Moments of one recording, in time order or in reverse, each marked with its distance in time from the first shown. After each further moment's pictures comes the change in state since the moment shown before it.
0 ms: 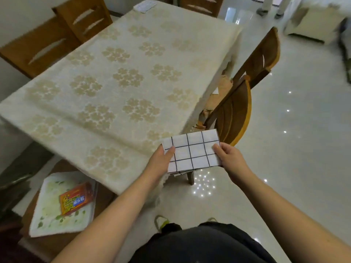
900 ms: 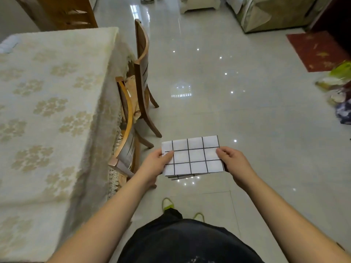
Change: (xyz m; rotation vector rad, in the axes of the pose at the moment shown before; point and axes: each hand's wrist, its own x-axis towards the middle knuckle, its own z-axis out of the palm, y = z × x) left_hand -0.046 0.019 0.333 0.358 -0.485 -0.078; right_hand -0.116 0.159 -0.313 0.379 0.359 0.141
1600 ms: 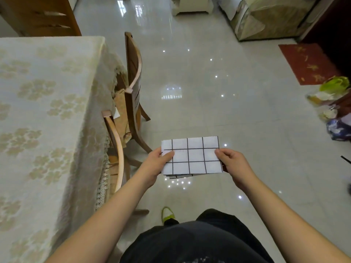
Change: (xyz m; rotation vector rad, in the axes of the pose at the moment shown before) left_hand 0.187 0.091 -0.038 -0.143 -0.103 -0.017; right_hand 0.173 -0.093 0.012 0.016 0.093 0.025
